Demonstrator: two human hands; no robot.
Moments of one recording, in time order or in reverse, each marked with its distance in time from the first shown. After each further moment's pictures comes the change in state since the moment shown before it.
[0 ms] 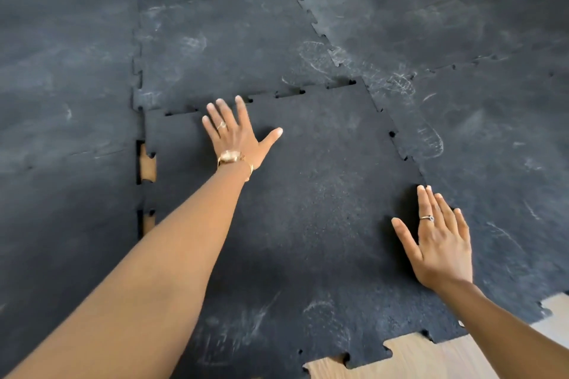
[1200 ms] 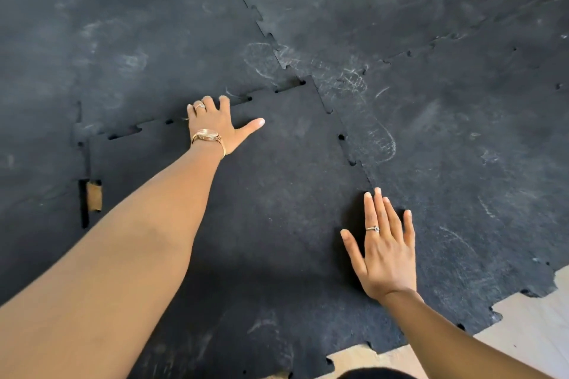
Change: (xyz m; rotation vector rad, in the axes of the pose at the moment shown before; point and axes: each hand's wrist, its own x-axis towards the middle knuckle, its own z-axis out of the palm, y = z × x) left_hand 0.069 0.084 -0.015 0.349 -0.075 0.156; right_hand 0.011 0.003 0.000 0.063 -0.065 -0.004
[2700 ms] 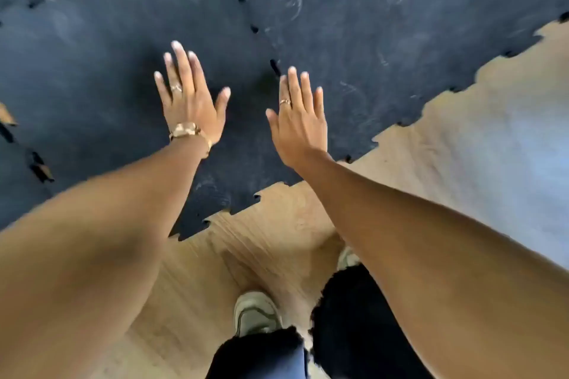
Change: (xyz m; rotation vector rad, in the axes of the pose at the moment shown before) left_hand -0.201 0.098 -0.007 -0.140 -0.170 0.232; right_hand -0.019 0.000 -0.062 0.037 -0.328 0.021
